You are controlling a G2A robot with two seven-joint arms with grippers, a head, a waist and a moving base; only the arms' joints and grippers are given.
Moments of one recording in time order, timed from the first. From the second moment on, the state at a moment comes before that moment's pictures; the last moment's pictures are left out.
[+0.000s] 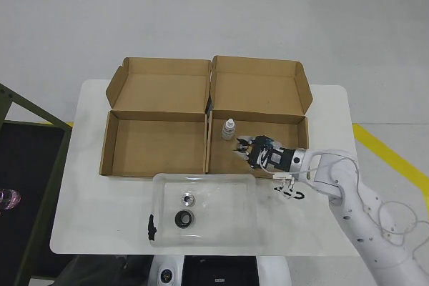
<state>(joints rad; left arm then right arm) -0.29 -0.19 -0.48 -1.38 1.96 -0.31 0.15 -1.08 -1.08 1.14 -1.73 -1.28 -0.77 0.29</state>
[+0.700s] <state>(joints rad) -0.29 -0.19 -0.48 -1.38 1.96 -0.31 0.15 -0.85 -1.11 1.01 -1.51 -1.21 -0.73 0.61</state>
